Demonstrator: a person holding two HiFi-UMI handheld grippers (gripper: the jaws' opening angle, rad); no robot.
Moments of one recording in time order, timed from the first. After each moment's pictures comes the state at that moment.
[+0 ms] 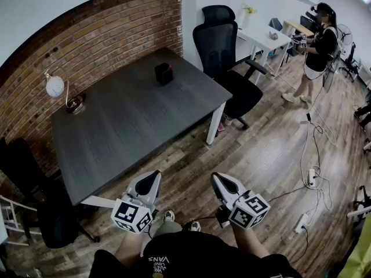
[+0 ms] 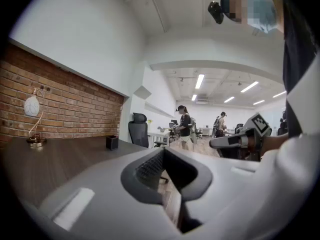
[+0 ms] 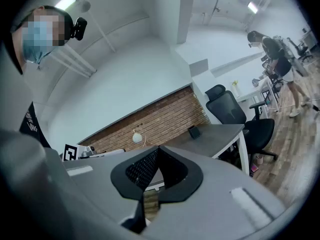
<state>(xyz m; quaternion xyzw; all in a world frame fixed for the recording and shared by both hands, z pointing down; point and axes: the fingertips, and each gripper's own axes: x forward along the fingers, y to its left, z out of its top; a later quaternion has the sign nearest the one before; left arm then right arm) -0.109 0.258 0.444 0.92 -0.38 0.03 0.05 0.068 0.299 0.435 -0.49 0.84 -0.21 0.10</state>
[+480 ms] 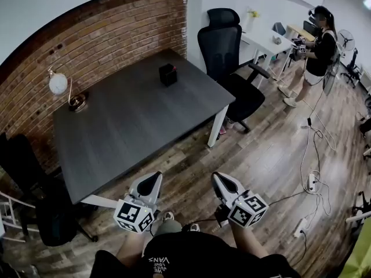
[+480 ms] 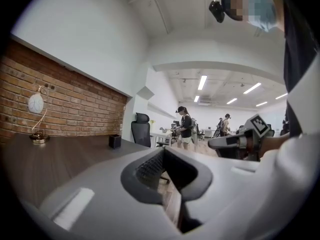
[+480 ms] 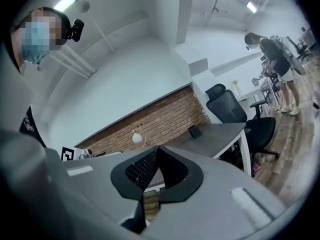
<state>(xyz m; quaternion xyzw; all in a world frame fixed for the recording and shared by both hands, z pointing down) -0.119 0.258 0.455 0.92 -0.40 0.02 0.06 0.062 0.289 0.446 -0.49 0.84 -0.21 0.11</state>
